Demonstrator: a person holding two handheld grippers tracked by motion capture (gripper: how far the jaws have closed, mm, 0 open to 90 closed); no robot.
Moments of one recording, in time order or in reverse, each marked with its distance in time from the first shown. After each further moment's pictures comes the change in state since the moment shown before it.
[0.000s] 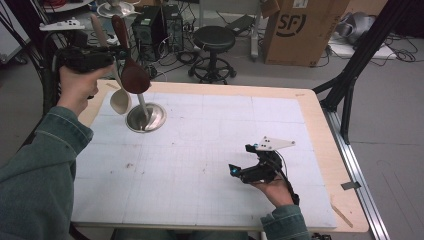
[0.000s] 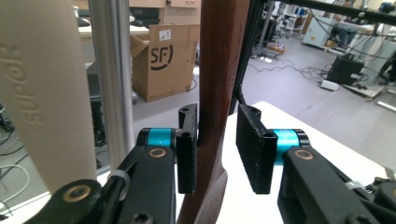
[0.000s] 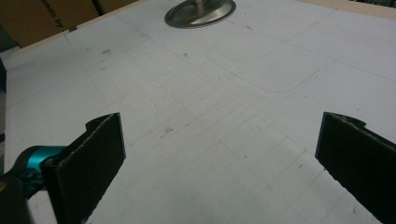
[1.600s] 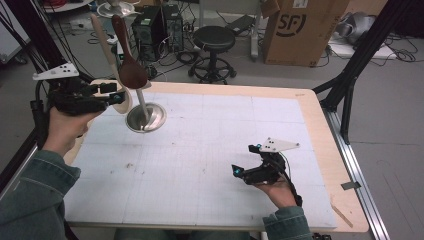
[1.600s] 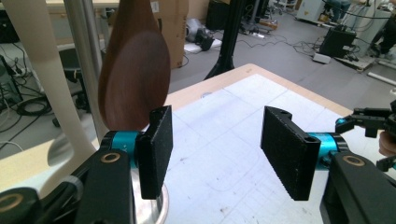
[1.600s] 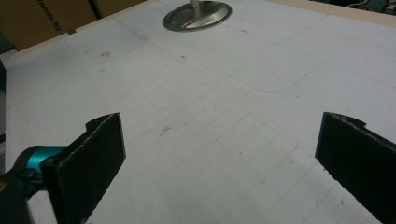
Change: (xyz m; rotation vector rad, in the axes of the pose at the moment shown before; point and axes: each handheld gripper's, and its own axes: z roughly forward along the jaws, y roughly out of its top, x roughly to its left) left arm -0.024 -0.076 -0.043 0.084 -0.038 0.017; right arm 0.000 -0.002 -0.009 -0.018 -0.011 -0.001
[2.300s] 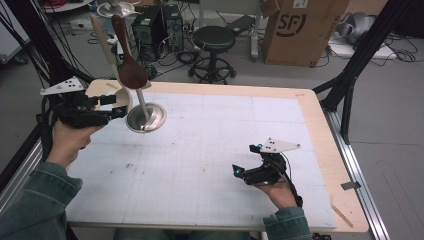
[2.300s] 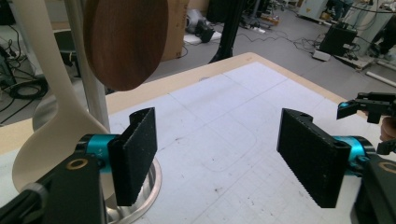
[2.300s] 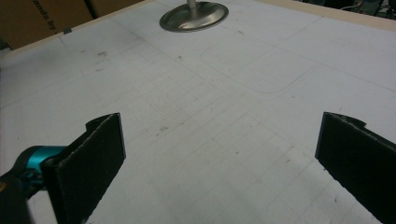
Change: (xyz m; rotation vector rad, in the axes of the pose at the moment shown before) left arm -0.002 -0.029 0.002 0.020 0.000 -0.043; right arm 0.001 0.000 -0.002 -0.002 -0.018 -0.012
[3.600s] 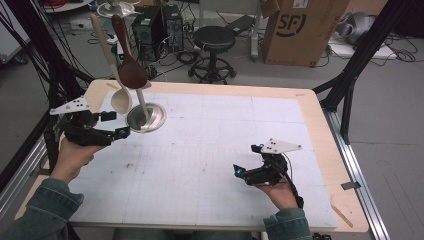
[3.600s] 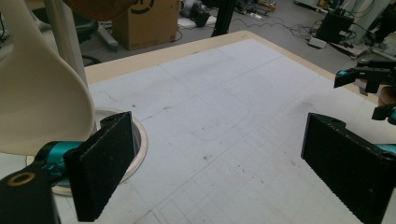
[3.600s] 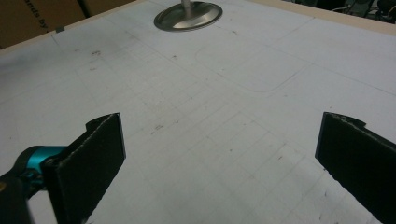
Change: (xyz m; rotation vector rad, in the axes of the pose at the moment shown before) left arm -0.010 -0.041 0.002 0.053 -0.023 -0.013; right arm 0.001 0.000 -0.004 -0.001 -0.029 -0.008
